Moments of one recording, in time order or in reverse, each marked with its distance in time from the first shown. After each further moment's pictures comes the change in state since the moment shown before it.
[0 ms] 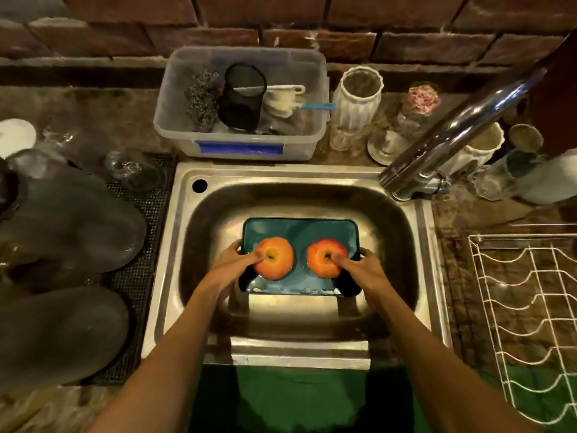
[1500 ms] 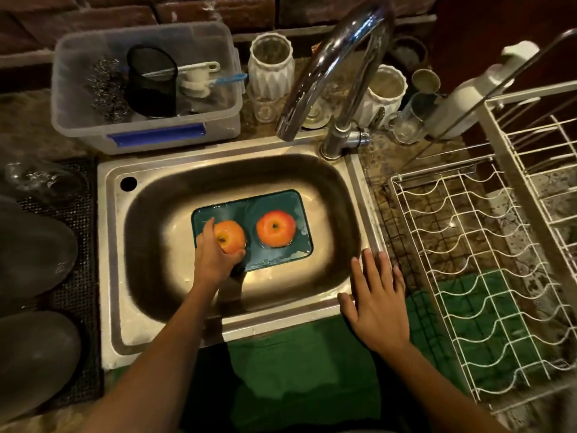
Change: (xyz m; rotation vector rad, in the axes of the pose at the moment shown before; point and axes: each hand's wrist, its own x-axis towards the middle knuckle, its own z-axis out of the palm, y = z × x) left_hand 0.003 -0.027 0.060 0.642 0.251 0.412; right_hand -0.123 0.134 -0.075 -1.203 0.529 -0.581
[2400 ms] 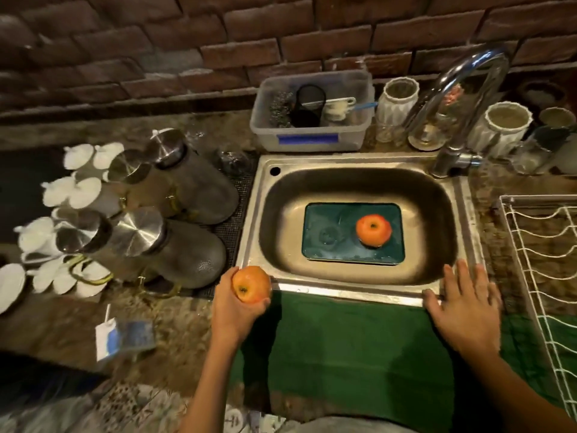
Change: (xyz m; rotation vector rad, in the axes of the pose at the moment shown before) left_hand -0.233 -0.064 -0.130 -0.135 0.376 -0.197; right_hand 0.003 -0.002 -0.006 0.056 0.018 -0.005
